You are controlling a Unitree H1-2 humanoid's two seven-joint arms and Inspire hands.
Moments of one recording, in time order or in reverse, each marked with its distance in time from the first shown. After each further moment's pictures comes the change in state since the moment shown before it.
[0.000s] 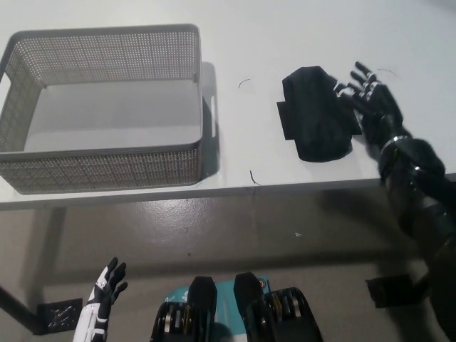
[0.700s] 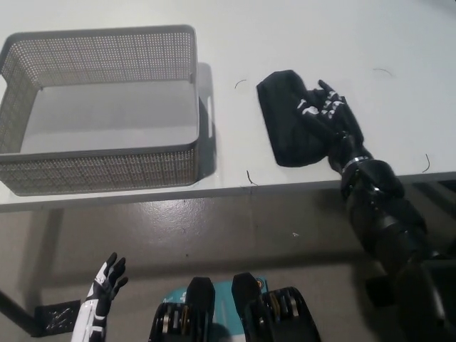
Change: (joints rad) left_arm -0.003 0.000 -0.005 -0.022 -0.019 -0.001 -0.002; right_arm 0.017 0.110 0.001 0.008 0.012 -0.054 0.001
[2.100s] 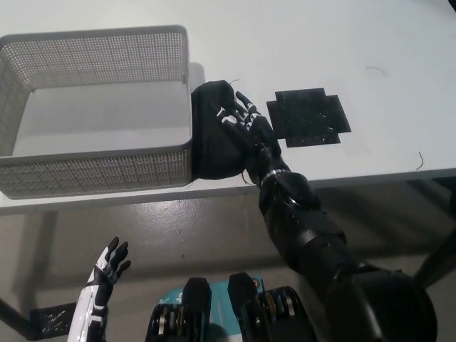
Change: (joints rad) left_arm -0.030 0.009 -0.002 -0.044 -0.016 -0.001 -0.026; right_arm -0.037 0.211 -0.011 0.008 0.040 -0.032 -0.061
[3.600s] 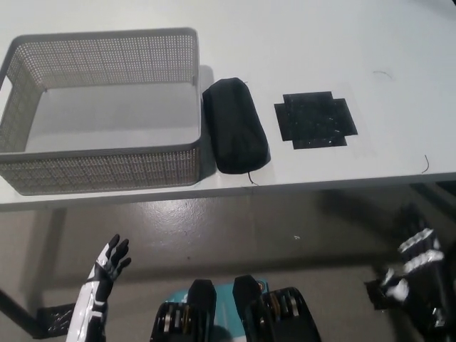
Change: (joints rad) left_arm -0.026 0.007 0.001 0.000 0.000 0.005 -0.005; right_arm 1.174 -0.242 0.251 -1.501 -0.008 0.032 0.108
